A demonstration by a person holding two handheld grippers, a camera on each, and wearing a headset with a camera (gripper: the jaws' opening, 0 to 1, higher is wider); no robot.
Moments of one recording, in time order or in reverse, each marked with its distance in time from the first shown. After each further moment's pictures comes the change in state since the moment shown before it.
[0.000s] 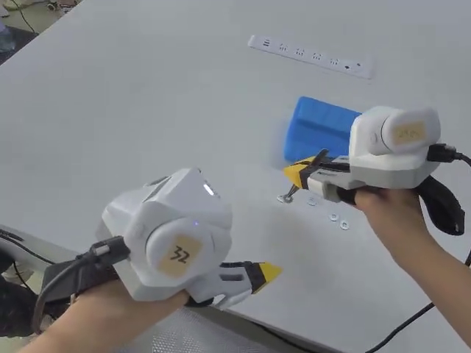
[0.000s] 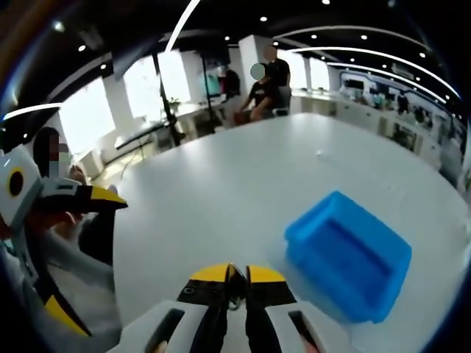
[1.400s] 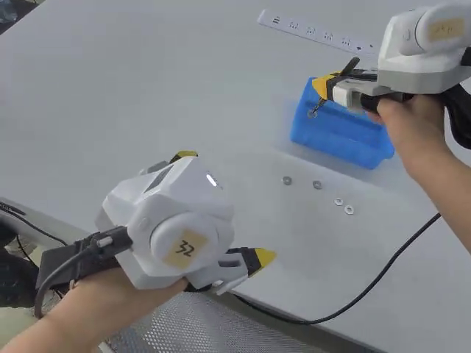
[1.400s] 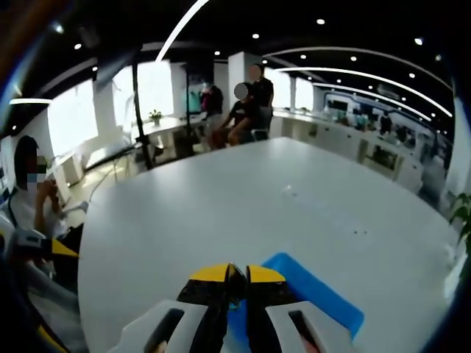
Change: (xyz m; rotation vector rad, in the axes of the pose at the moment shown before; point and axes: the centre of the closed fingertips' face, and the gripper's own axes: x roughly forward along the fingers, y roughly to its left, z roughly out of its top) left arm 0.001 0.008 -0.016 0.016 0.020 0.049; right arm 0.015 -0.088 0.072 -0.028 -0.097 -0.141
